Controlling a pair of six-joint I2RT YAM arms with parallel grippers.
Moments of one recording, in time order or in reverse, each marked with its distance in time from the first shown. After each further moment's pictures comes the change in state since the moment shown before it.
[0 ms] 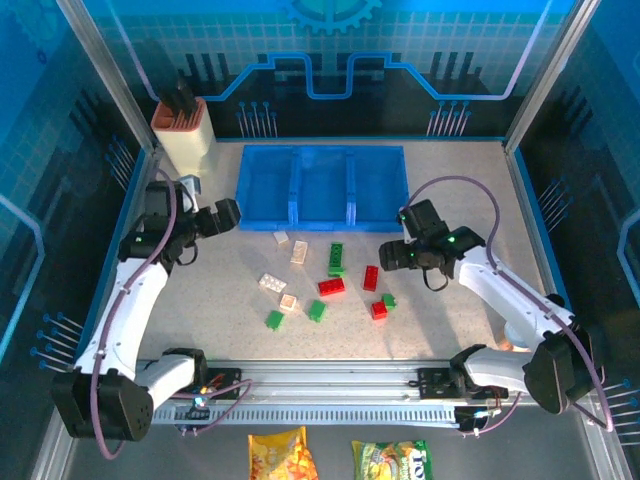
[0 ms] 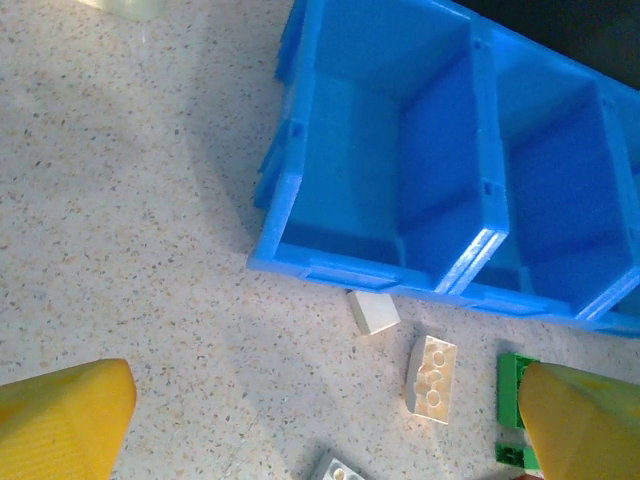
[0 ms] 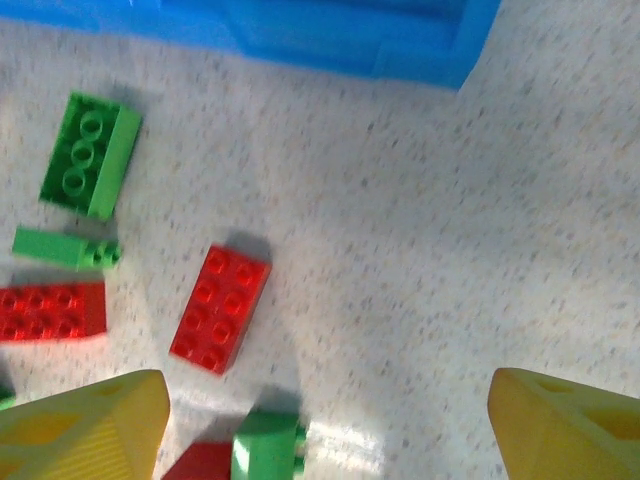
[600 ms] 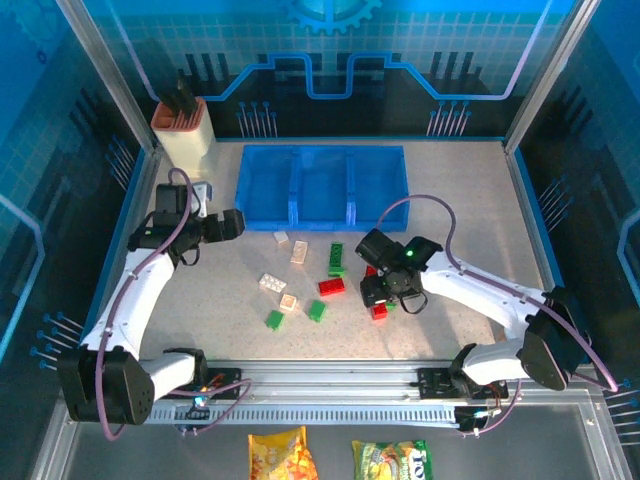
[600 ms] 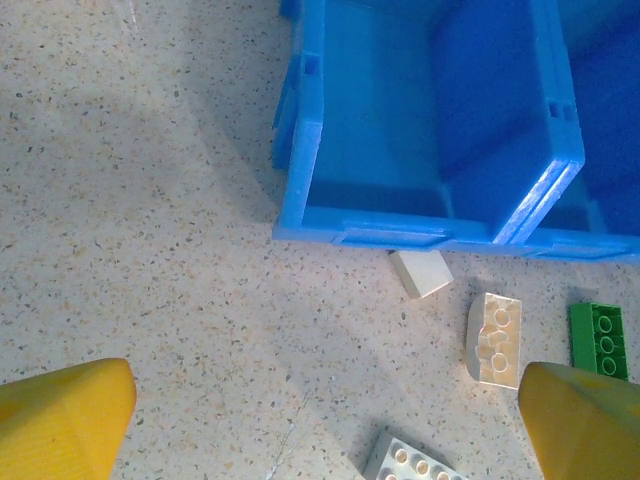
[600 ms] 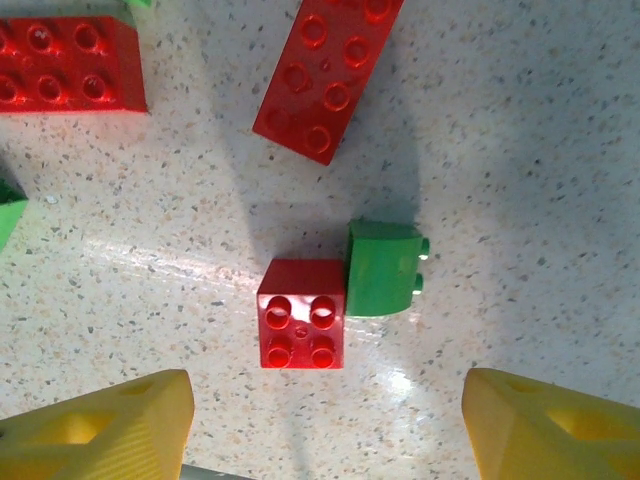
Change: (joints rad) left arm 0.000 0.077 -0.043 0.015 0.000 0.134; right arm 0.319 0.125 0.033 -0.213 0.014 0.282
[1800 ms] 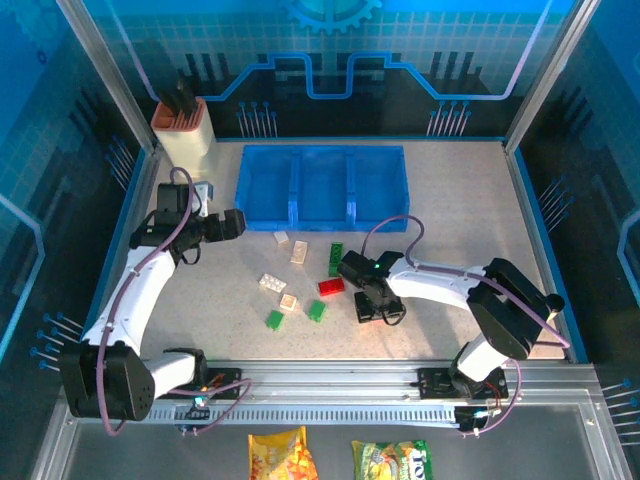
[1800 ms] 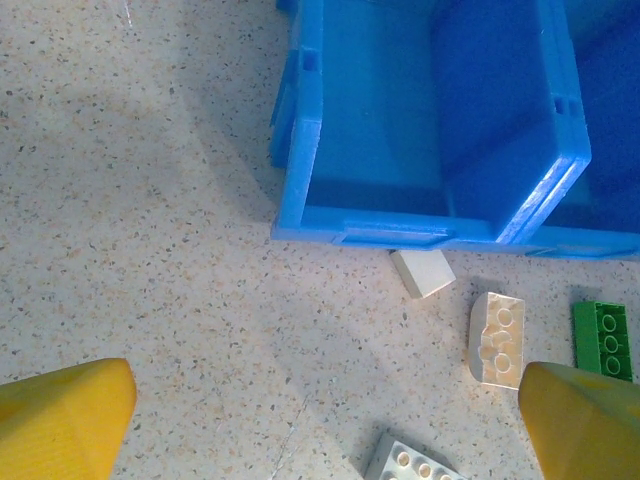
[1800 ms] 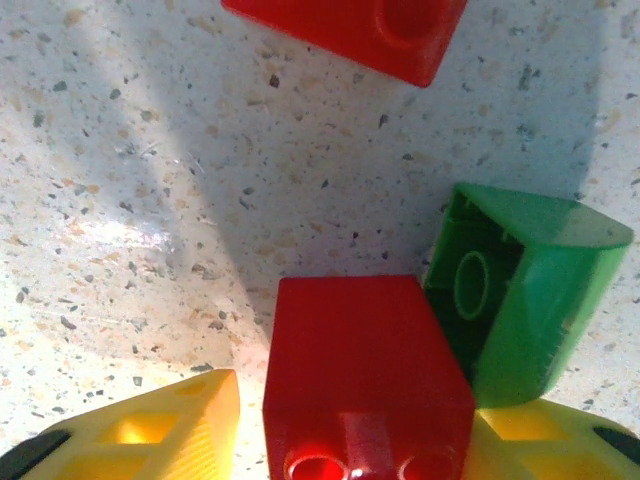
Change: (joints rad) left arm 0.002 0.021 0.000 0.009 0.007 0.006; right arm 0.065 0.237 -0.096 0.172 -0.049 0.145
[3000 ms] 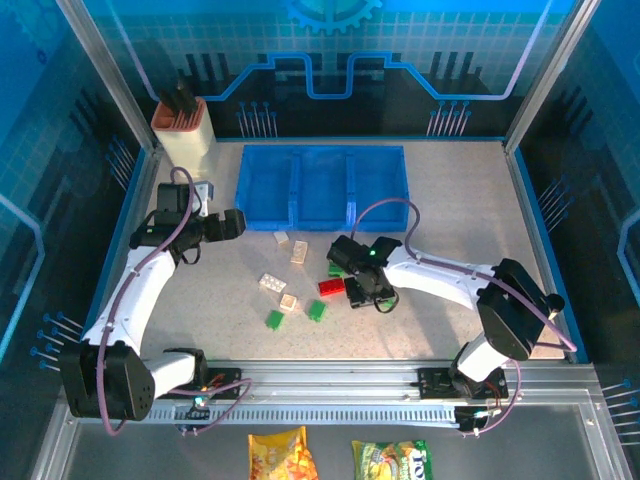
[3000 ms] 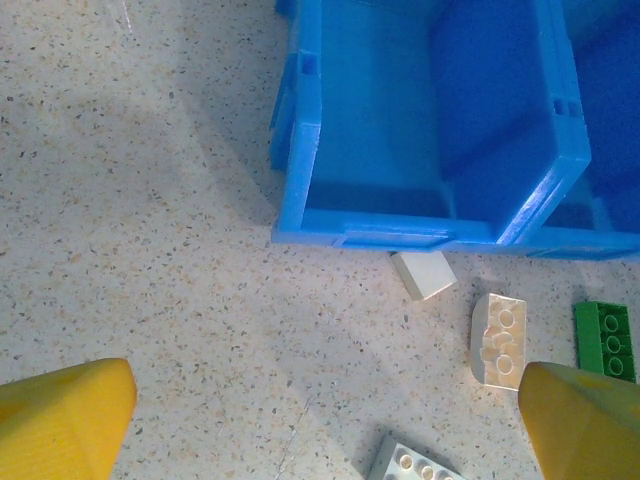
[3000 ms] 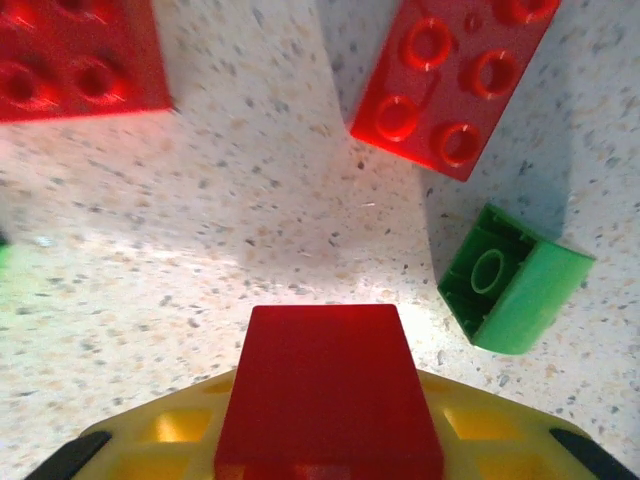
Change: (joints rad) left arm 0.000 0.000 -0.002 0.007 0.000 0.012; right arm 0.016 -0.008 0.197 -0.117 0.040 -0.035
